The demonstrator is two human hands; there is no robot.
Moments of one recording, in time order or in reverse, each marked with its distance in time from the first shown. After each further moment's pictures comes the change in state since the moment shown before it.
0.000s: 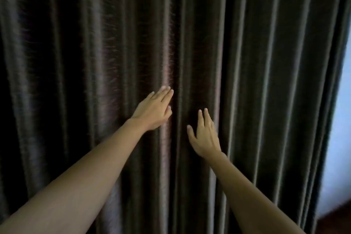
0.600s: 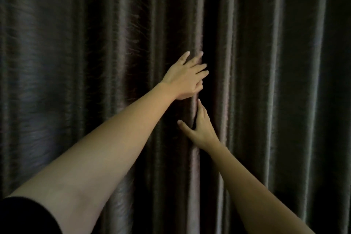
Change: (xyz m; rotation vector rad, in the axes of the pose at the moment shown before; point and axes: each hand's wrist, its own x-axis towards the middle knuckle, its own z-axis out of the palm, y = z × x) left_hand 0.256 0.078 0.020 0.583 0.155 0.192; right_hand 0.179 0.123 -0.012 0.331 -0.029 -0.209
